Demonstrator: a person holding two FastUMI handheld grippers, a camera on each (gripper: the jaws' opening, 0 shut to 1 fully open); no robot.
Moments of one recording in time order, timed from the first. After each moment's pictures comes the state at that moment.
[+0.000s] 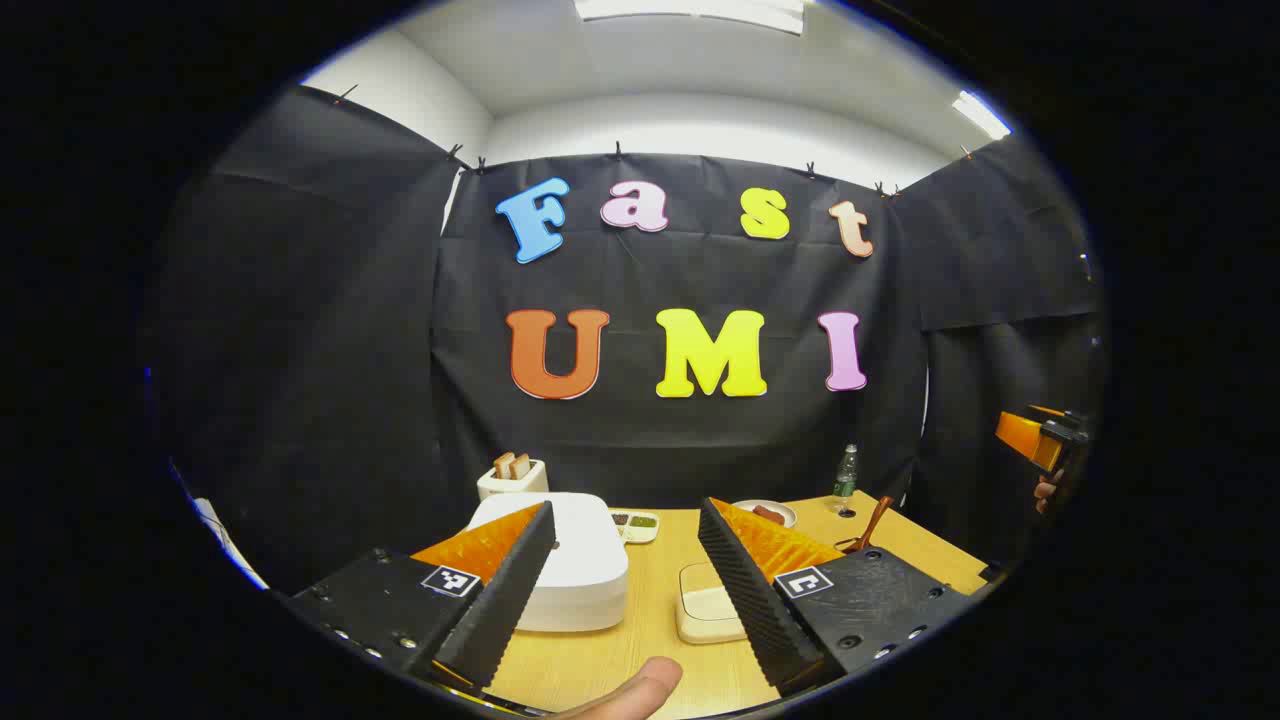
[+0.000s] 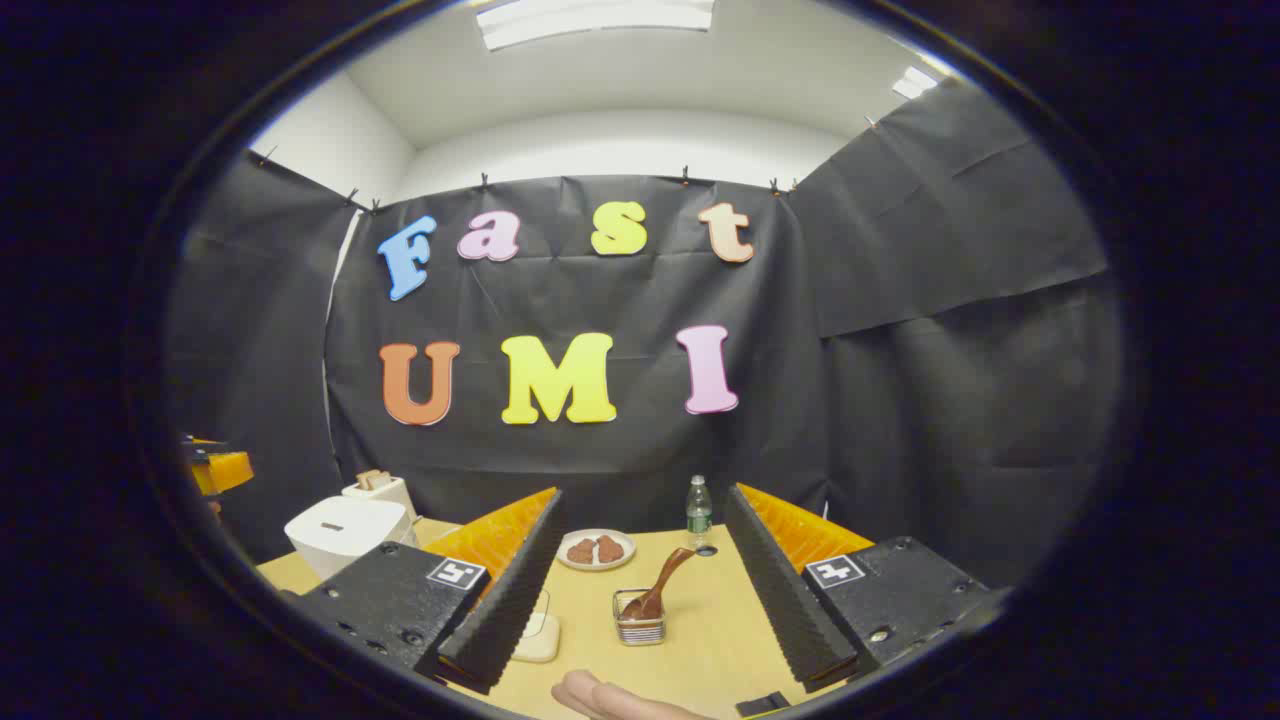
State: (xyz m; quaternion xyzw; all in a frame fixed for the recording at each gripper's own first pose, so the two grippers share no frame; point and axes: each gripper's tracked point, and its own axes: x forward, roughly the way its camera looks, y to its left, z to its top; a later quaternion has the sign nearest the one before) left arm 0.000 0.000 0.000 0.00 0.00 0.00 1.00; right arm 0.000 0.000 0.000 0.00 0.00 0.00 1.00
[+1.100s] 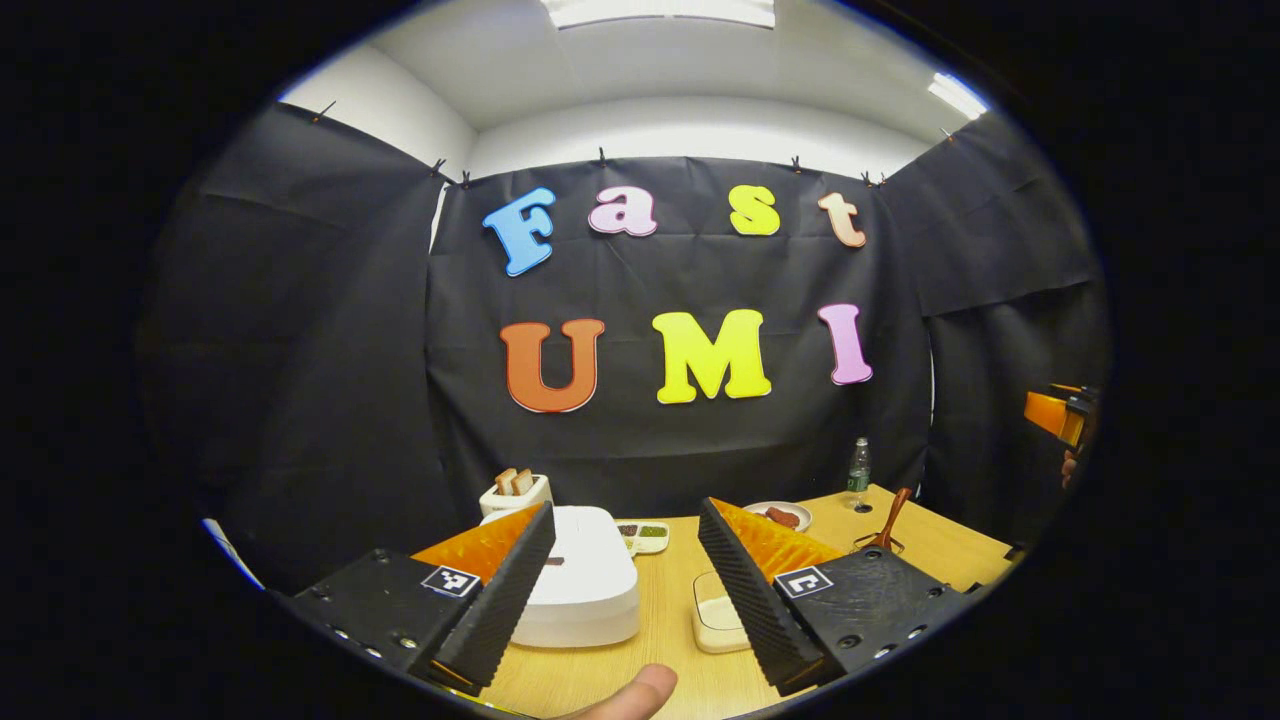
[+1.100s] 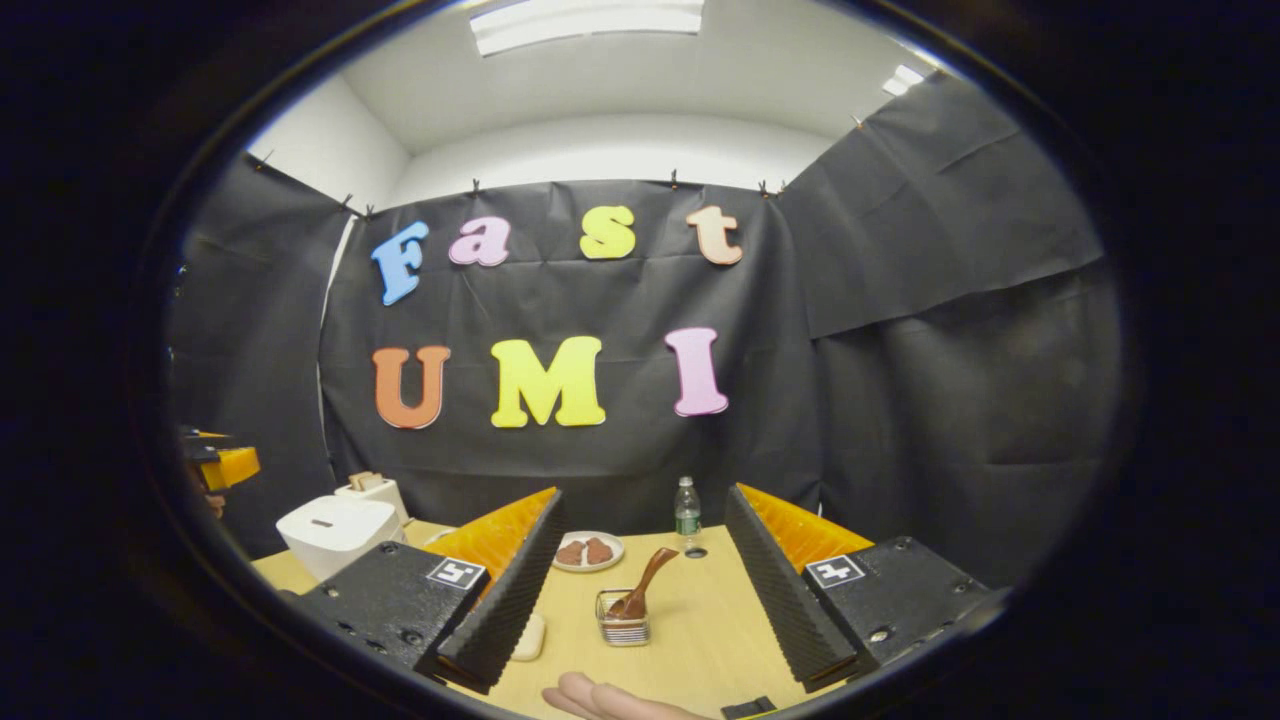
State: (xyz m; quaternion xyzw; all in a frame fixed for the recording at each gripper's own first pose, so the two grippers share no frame) left arm 0.023 0.001 -0.001 0.03 -0.02 0.01 1.00; right arm 0.004 -0.021 -0.012 0.01 -0.01 0.00 1.00
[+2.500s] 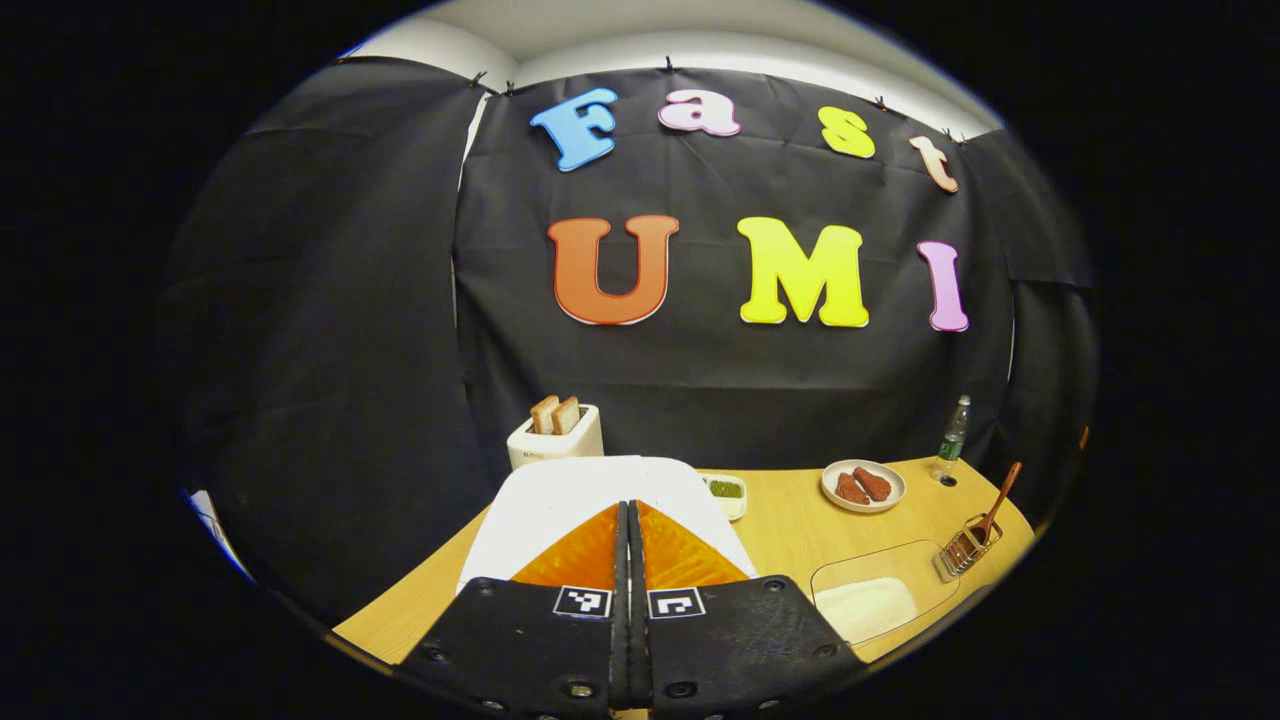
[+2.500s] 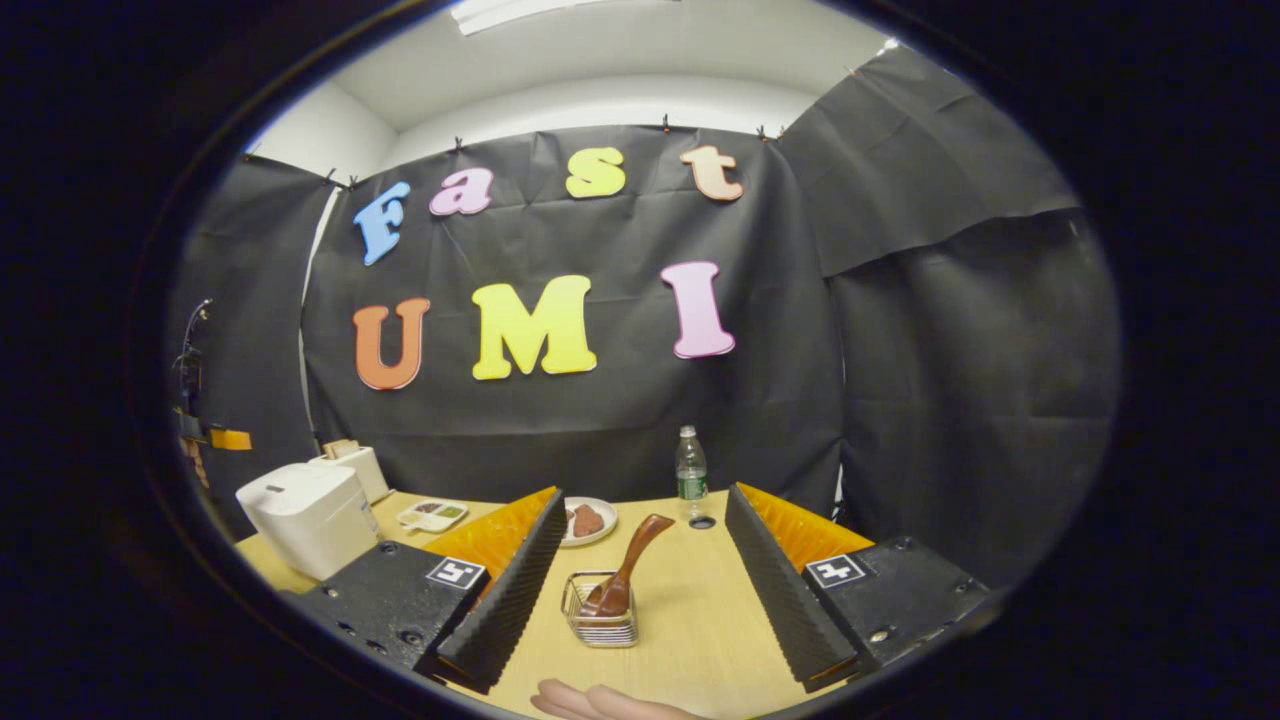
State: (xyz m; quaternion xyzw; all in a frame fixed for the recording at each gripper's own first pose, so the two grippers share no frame) left arm 0.173 0.108 -0.103 0.00 0.12 0.08 0.99; right arm 0.107 -0.049 -0.120 0.02 0.06 0.01 1.00
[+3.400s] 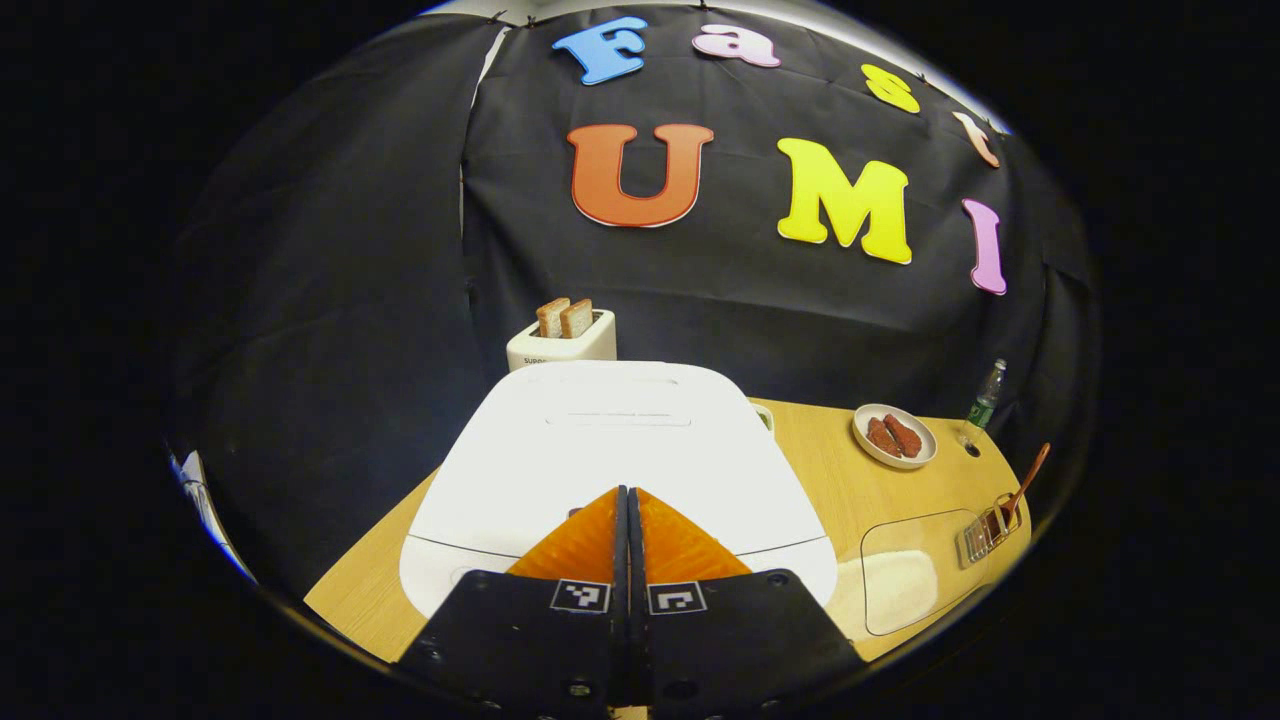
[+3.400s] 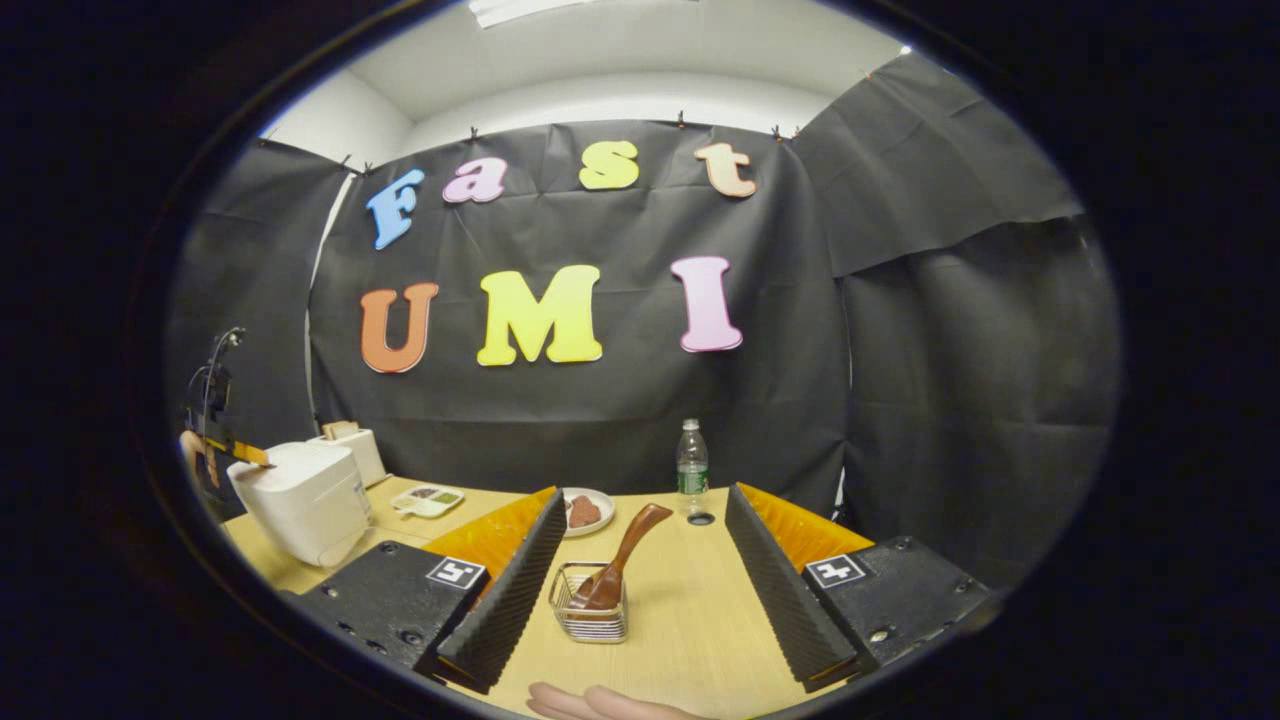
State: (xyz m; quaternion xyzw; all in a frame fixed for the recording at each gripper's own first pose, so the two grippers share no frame) left arm 0.187 0.120 -0.172 -0.04 0.21 0.10 0.97; right arm 0.108 -0.047 -0.137 0.00 0.06 0.02 1.00
